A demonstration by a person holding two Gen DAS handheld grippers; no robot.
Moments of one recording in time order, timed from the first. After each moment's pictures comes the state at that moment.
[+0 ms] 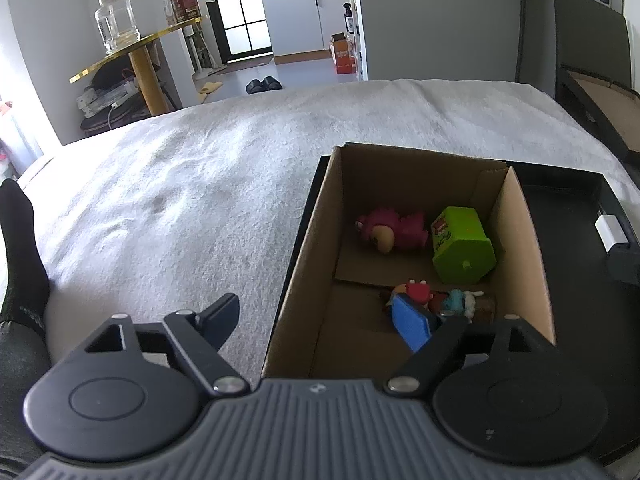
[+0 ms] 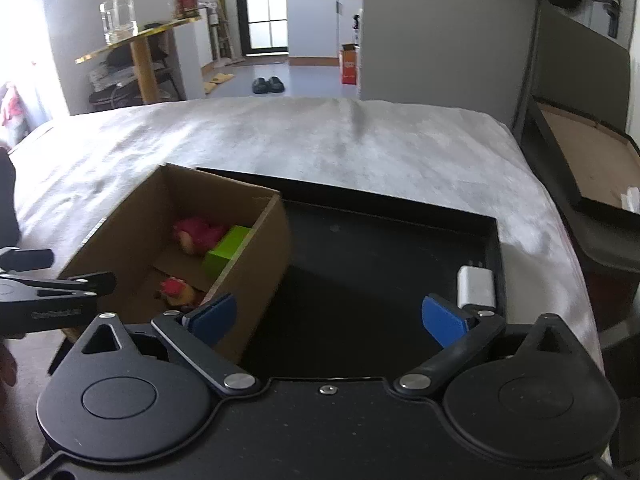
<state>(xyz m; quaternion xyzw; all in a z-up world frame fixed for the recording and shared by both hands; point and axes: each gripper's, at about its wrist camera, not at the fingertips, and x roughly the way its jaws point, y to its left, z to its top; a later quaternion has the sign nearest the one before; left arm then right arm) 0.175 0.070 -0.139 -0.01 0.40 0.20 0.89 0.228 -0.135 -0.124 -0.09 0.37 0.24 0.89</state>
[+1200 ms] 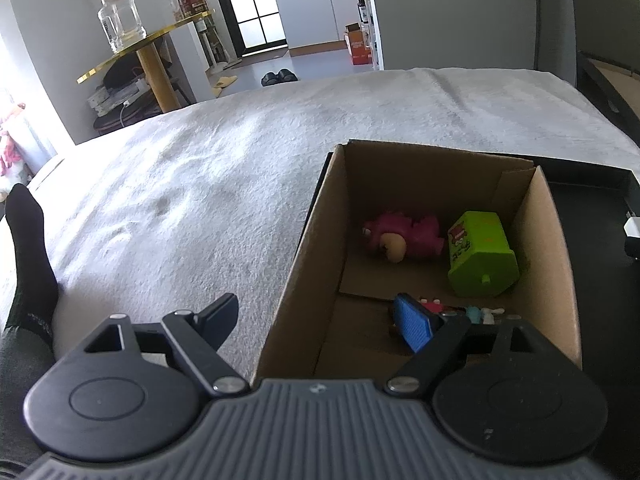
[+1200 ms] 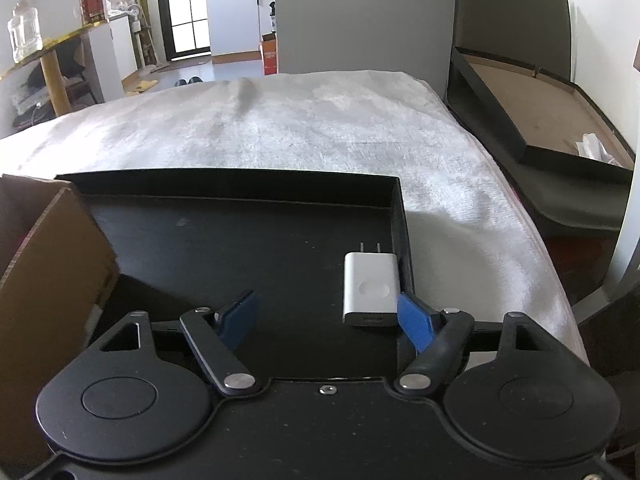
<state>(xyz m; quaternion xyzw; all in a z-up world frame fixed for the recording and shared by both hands) 0.204 0.066 -0.151 0.01 0.41 0.23 0.88 0.316 -0.188 -0.198 -0.07 0.38 0.15 0.91</state>
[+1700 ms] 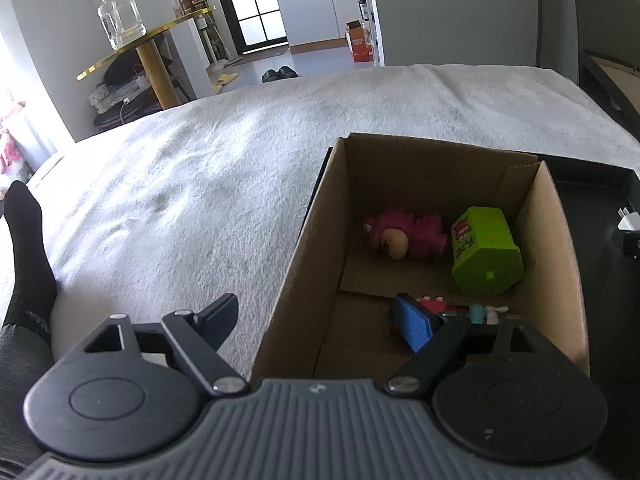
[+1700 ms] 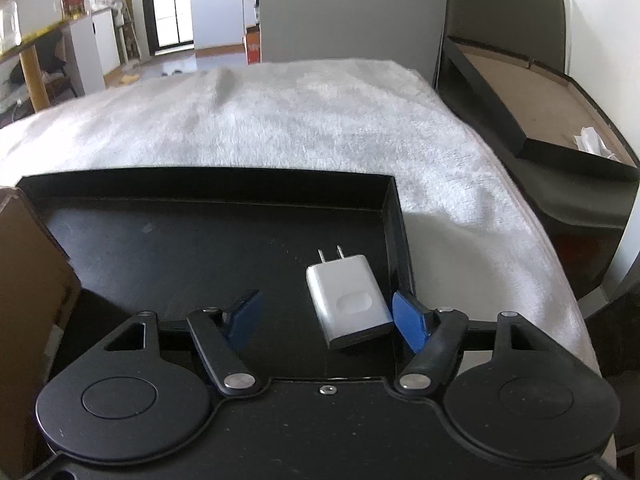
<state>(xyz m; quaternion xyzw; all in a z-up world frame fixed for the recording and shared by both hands) 0.203 0.066 -0.155 0.01 0.42 0.23 0.88 0.345 -0.177 -0.218 -0.08 0.40 0.13 0.91</state>
